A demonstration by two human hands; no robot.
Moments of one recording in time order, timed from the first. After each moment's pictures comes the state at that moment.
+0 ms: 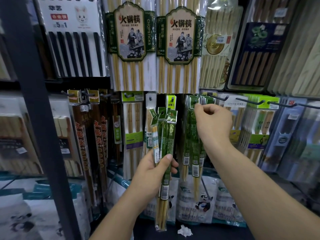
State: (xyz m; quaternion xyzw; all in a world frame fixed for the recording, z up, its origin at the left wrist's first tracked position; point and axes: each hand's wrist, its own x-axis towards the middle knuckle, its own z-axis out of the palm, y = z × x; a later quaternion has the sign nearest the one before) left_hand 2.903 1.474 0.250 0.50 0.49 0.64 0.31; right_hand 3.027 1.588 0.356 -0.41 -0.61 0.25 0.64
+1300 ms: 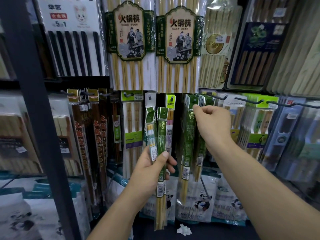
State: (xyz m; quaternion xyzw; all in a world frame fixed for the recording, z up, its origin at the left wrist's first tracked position) left_hand 2.901 1.474 0.250 0.48 0.43 0.68 0.35; right_hand 3.035 1.584 0.359 -0.39 -0.64 0.29 0.60
